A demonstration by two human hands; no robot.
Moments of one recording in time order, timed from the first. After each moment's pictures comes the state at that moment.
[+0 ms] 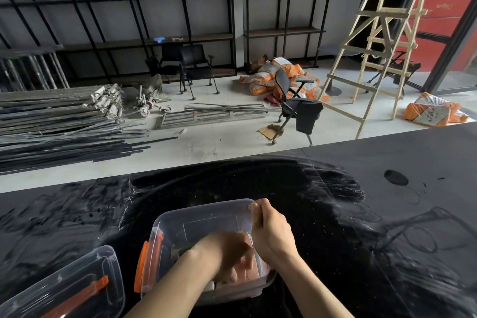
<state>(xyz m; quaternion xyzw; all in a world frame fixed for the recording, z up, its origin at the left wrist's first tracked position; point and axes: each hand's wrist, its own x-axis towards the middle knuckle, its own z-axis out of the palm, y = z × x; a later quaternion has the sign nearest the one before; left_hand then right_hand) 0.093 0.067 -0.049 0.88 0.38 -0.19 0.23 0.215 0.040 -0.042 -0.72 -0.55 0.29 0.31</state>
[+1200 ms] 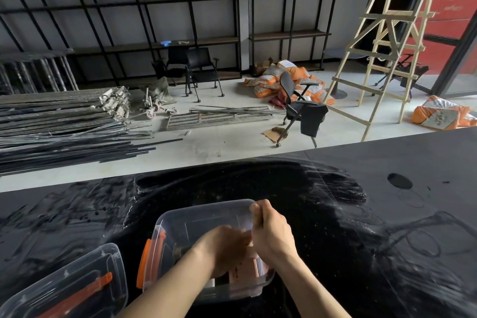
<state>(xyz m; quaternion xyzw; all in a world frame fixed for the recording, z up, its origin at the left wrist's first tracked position) 0.093 0.061 -0.040 0.93 0.23 -0.27 -0.12 0.220 0.040 -0.046 -0.71 -0.55 0.30 0.31</state>
